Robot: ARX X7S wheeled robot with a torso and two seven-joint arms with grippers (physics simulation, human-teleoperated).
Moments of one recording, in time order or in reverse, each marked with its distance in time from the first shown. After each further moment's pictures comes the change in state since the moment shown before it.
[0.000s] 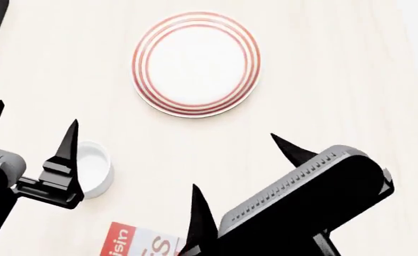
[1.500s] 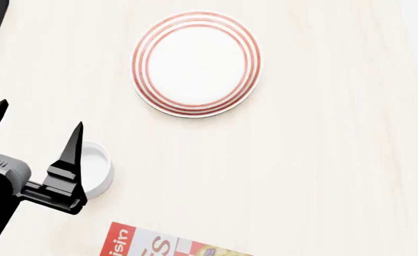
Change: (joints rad) left arm -0.001 -0.023 0.033 0.023 0.004 0.010 -0.007; right arm 0.496 -0.324 -0.871 0.053 0.840 -0.063 0.641
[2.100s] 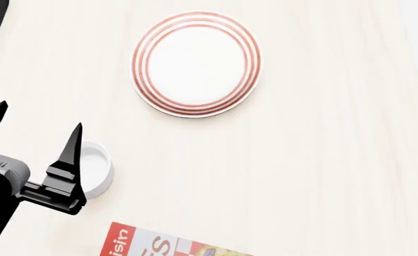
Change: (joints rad) left arm 0.003 -0.004 -0.001 -0.007 -0.008 0.007 -0.003; right arm -0.030 -0.025 -0.139 0.061 -0.039 0.032 -0.004
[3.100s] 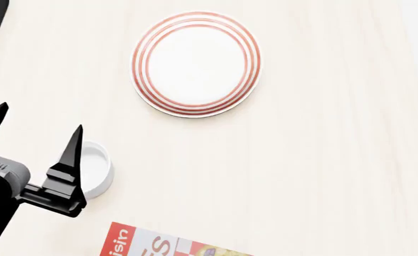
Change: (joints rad) left arm 0.003 -0.012 0.007 0.007 -0.011 0.002 -0.007; right arm 0.052 0.005 -0.112 0.020 -0.042 0.030 -0.016
